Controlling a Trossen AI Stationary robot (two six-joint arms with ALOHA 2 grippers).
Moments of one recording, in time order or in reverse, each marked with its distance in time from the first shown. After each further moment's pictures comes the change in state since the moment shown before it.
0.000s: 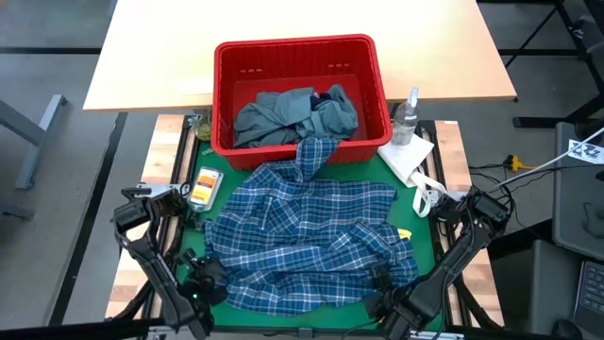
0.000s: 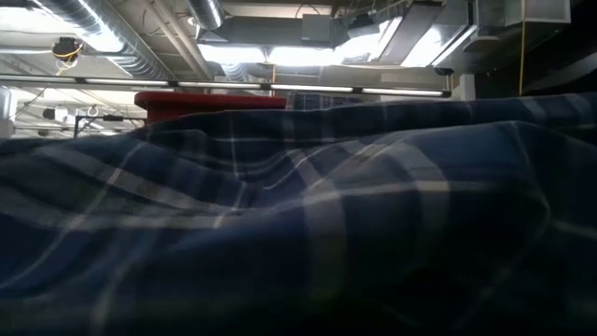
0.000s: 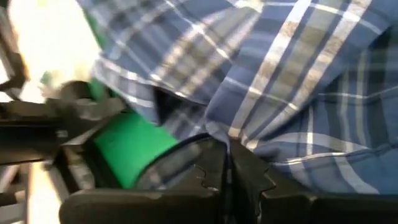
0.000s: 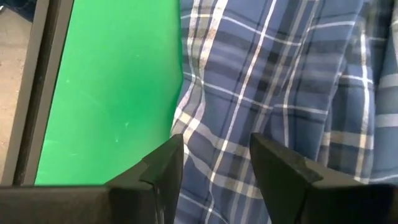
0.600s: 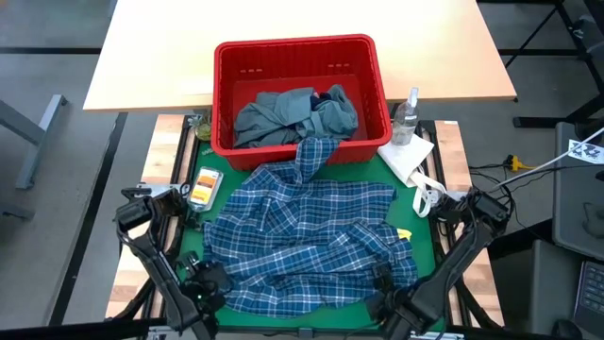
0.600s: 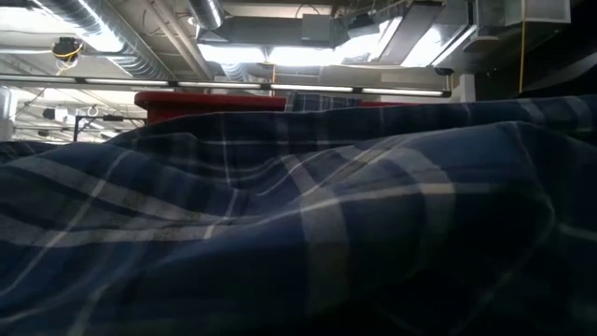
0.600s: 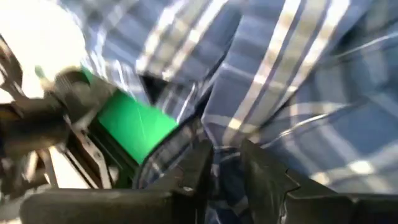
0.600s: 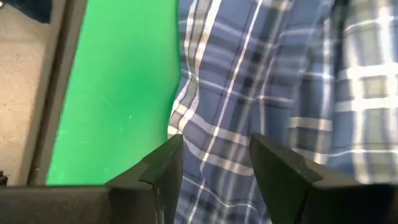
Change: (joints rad) left arm 0.036 0.000 0.105 -0.047 0.141 0.191; right arm 0.000 0.000 0.094 -0.111 -0.001 -0.011
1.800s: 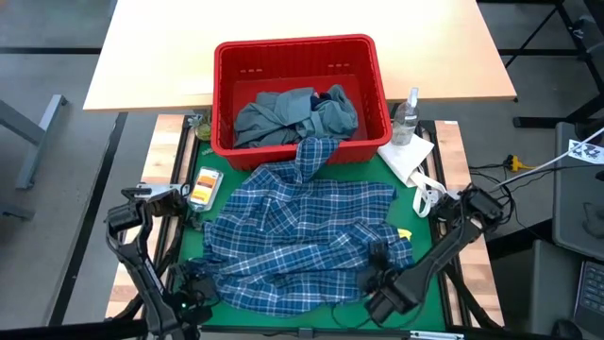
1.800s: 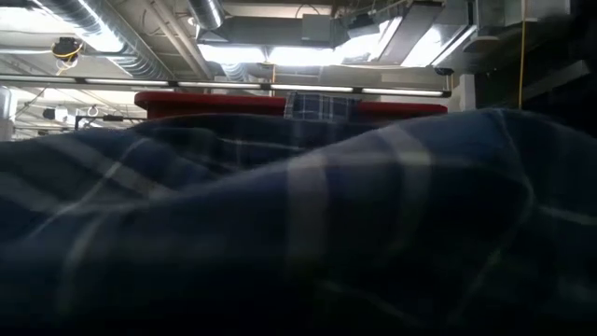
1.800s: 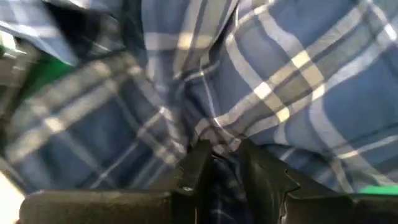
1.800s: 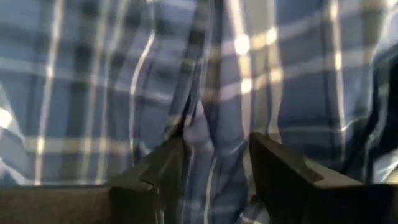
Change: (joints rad) left arm -0.145 0.000 -0.114 0.223 0.013 -0.058; right arm -0.102 0.000 -0.147 -0.063 0.124 0.036
